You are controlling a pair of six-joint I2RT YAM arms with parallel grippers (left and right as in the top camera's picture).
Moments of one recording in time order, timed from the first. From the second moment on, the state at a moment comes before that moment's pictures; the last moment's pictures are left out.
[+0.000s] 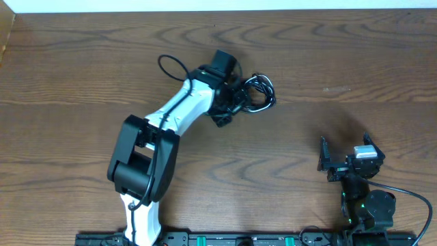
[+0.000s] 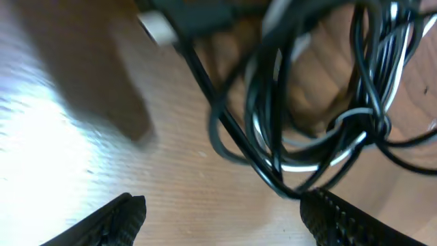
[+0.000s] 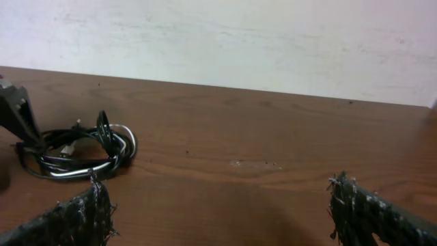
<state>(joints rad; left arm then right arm) -0.46 2.02 1.43 -0.69 0.37 -1.04 0.04 0.02 0.01 -0.07 -0.03 -0.06</state>
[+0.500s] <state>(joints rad) -0.49 2.02 1.43 -0.68 0.31 -1.15 0.04 0.02 0.01 -0.07 -0.03 -0.06</state>
